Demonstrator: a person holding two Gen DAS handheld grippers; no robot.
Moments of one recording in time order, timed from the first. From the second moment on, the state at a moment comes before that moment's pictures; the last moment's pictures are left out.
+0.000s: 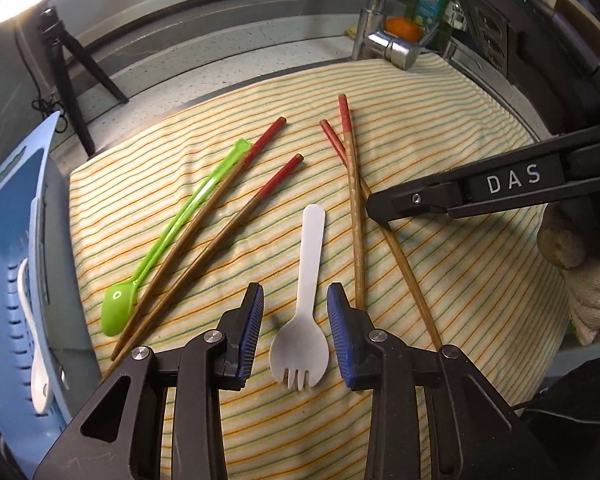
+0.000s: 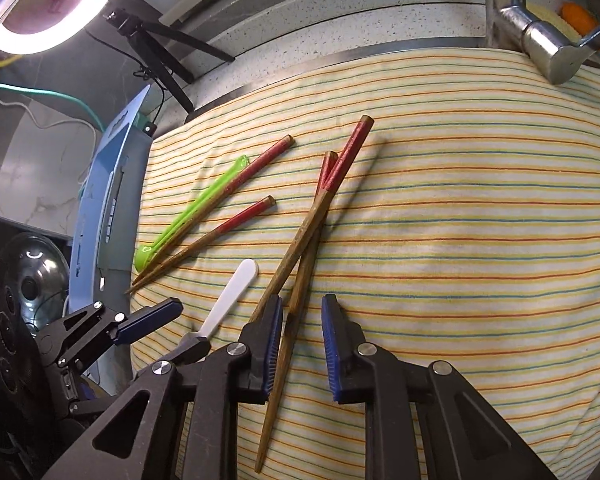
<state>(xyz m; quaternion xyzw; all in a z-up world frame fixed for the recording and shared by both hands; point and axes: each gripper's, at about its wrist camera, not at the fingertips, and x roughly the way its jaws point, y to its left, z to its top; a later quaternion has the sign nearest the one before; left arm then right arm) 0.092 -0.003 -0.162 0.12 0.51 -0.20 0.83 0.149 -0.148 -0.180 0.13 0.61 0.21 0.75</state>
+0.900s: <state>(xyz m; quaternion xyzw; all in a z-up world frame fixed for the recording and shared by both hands) 0.080 0.029 -0.158 -0.02 0.49 -0.17 0.85 0.125 -0.180 -0.176 0.18 0.60 0.19 0.76</state>
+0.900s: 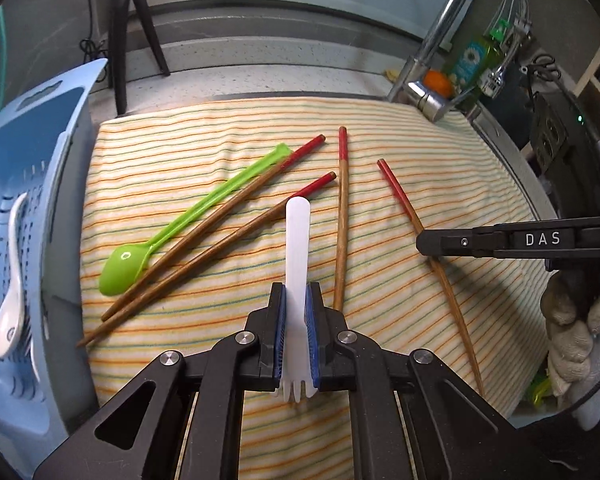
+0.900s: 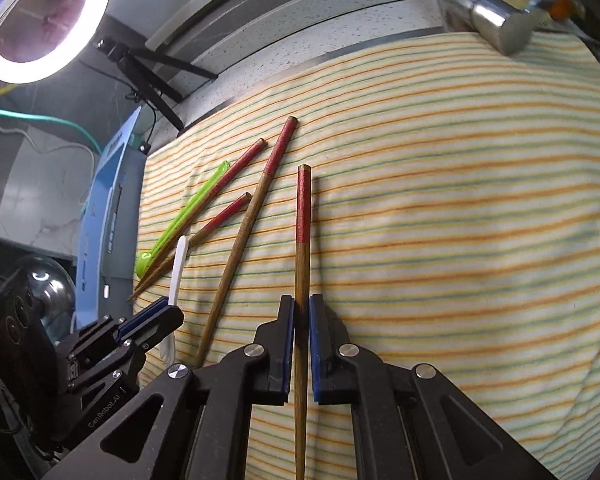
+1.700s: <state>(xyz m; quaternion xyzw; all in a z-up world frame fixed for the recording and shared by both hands) 0.072 0.134 -0.105 -0.05 0.44 -0.07 0.90 0.148 -0.062 -0.070 0.14 0.51 0.31 0.79</state>
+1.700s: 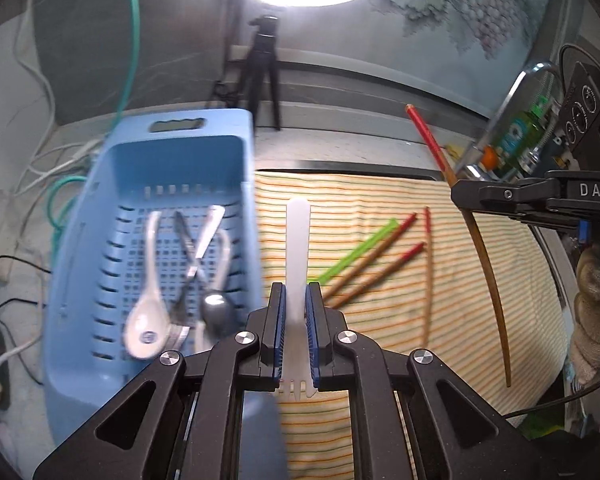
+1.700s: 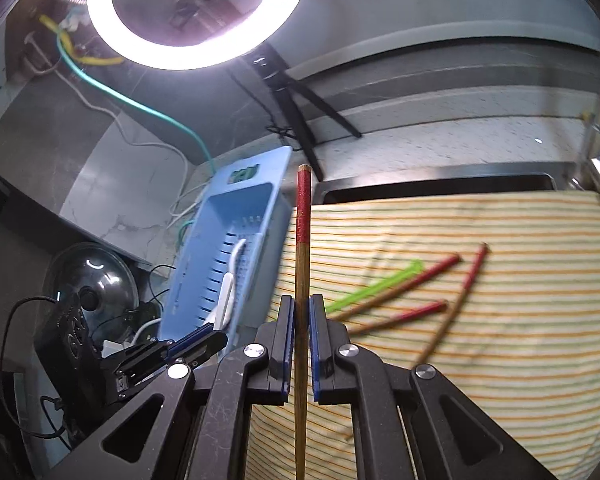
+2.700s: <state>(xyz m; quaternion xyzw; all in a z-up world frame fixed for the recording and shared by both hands) 0.089 0.222 -0.118 -0.08 0.46 0.01 0.88 0.181 0.115 -0.108 0.10 0.56 0.35 0.75</state>
